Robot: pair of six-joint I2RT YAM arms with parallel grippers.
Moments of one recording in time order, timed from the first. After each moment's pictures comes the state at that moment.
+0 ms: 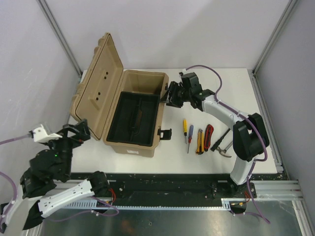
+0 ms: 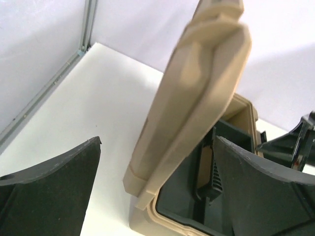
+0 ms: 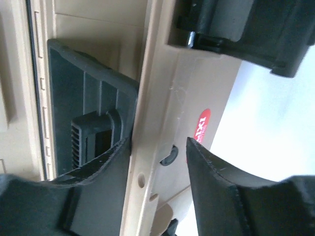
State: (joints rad) left arm -1.06 0.22 0.92 -0.72 -1.21 -0.43; right arm 0.53 1.79 1.42 -0.23 -0.32 0.81
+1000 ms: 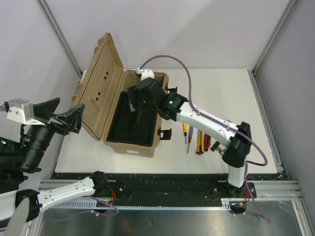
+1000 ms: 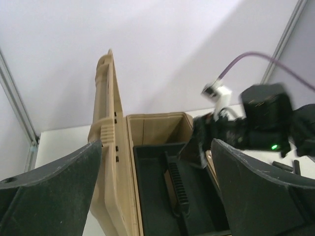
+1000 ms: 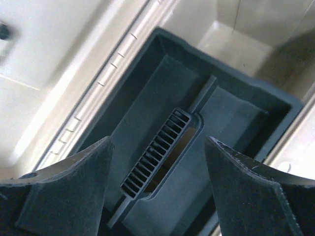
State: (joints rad) left arm -1.06 0.55 1.50 -0.71 -0.73 0.06; right arm 0.98 1.84 1.87 -0.49 0.28 0.46
